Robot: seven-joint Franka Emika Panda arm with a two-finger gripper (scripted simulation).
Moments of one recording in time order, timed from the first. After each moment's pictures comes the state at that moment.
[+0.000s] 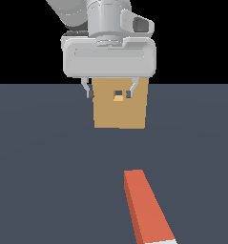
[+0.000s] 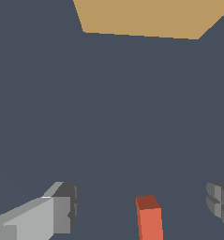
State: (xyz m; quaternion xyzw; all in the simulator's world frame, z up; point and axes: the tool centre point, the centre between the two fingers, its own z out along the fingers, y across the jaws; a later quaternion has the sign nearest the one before) arm -0.008 0.001 0.171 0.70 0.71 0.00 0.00
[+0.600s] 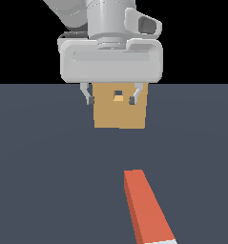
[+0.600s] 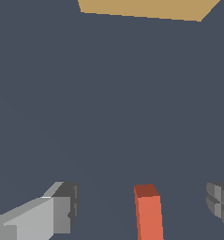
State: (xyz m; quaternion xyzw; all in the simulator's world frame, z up) arm -0.004 -0.028 0.160 0.70 0.72 0.00 0.00
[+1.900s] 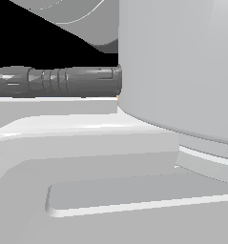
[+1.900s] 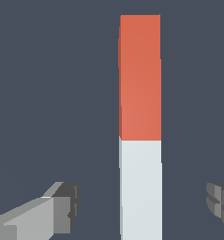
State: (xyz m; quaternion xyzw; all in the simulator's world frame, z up) arm 0.046 -0.244 0.076 0.67 0.74 0.00 0.00
